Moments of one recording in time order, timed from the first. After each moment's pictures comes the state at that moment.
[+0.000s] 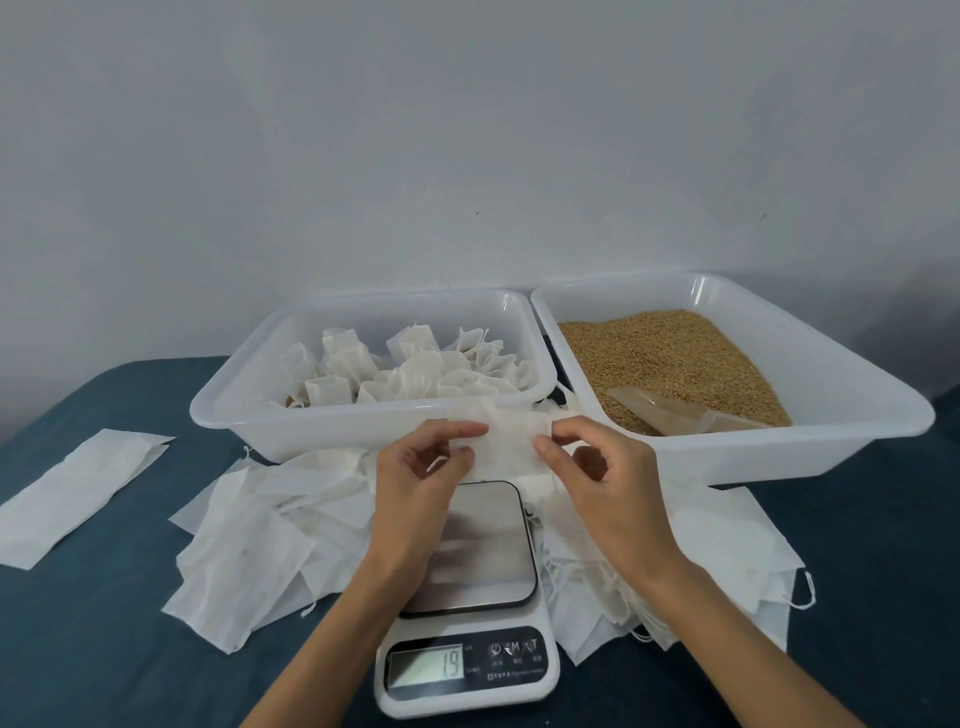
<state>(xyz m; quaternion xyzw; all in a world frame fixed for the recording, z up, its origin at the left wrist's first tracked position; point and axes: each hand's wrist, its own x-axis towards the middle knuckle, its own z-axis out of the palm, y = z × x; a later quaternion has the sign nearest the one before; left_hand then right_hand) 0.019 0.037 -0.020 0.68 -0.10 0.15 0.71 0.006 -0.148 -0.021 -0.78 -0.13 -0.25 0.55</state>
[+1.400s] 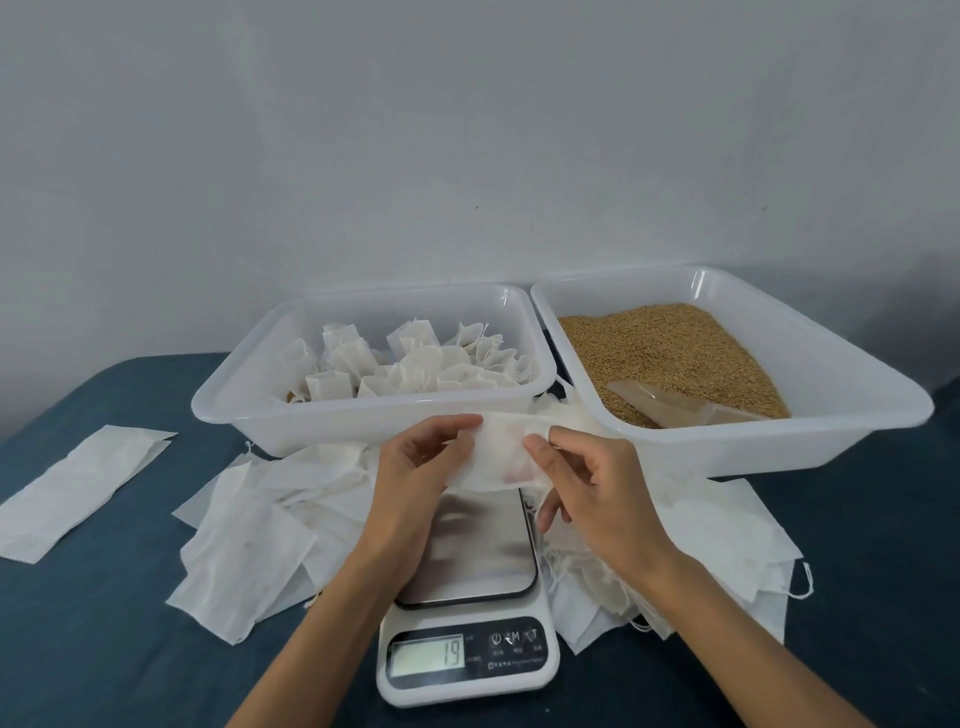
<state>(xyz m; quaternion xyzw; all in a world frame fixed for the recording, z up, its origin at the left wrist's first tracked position) 0.023 0.045 -0.023 0.66 -0.06 0.05 0.75 0.003 -0.146 -0.026 -0.77 -0.16 -0.16 0.60</state>
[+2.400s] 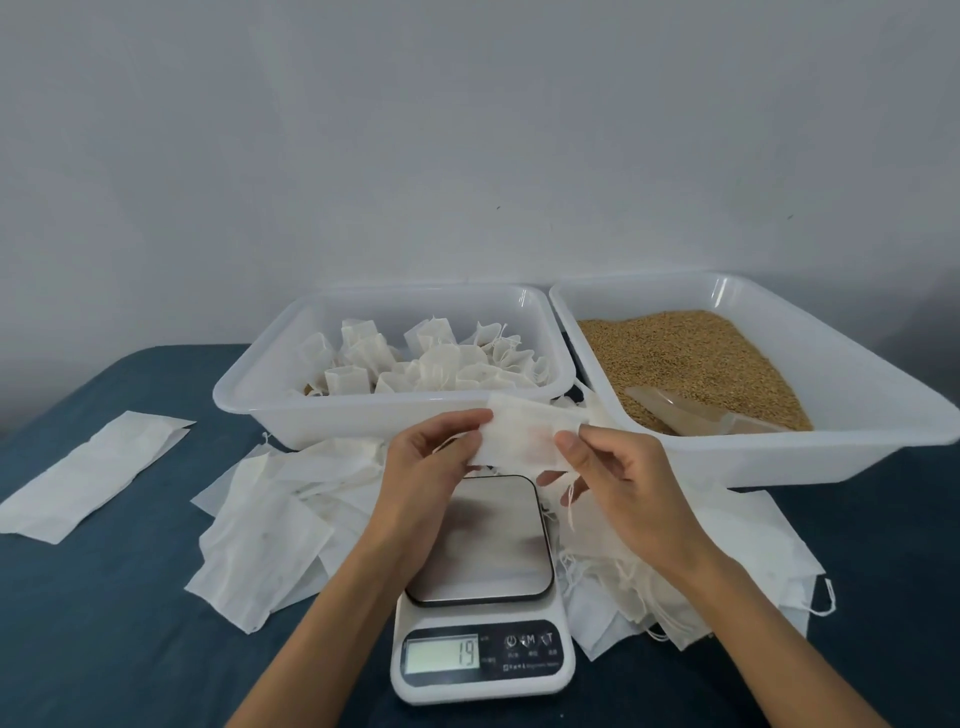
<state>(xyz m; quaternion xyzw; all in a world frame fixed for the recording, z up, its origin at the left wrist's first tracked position) 0.029 0.049 -0.020 0.61 -0.02 0.02 0.79 0.003 -0.149 -0.006 -0.75 -0.20 -0.13 0.62</state>
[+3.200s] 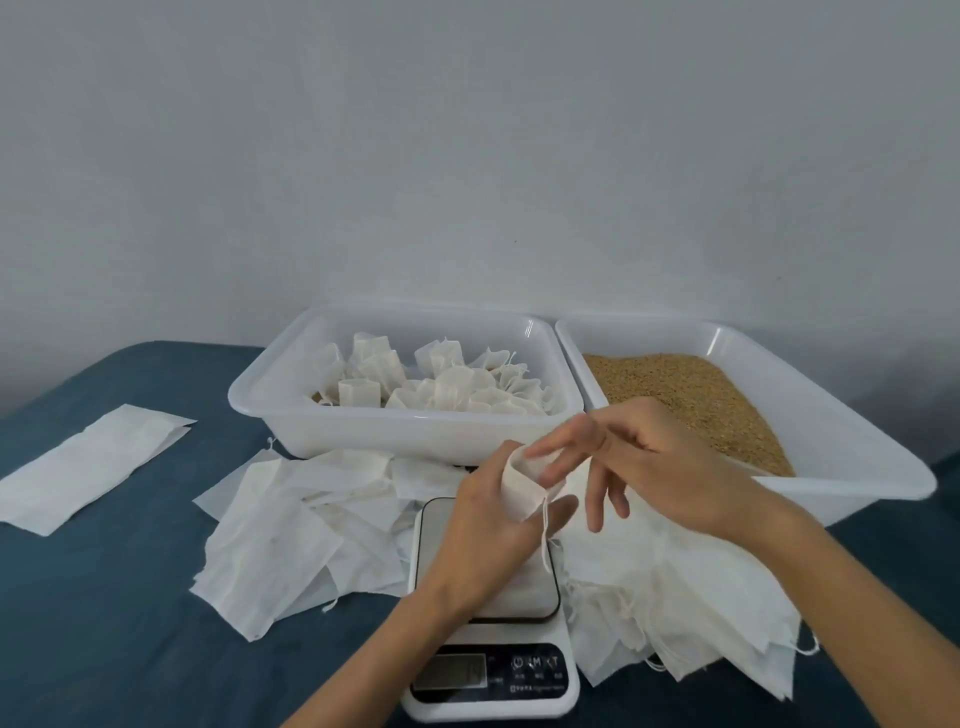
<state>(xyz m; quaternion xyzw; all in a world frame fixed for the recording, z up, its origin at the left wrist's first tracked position) -0.003 0.023 -0.016 0.74 -0.19 0.10 0.64 0.000 -0.152 0.083 -0.83 -0.29 0.04 0.47</state>
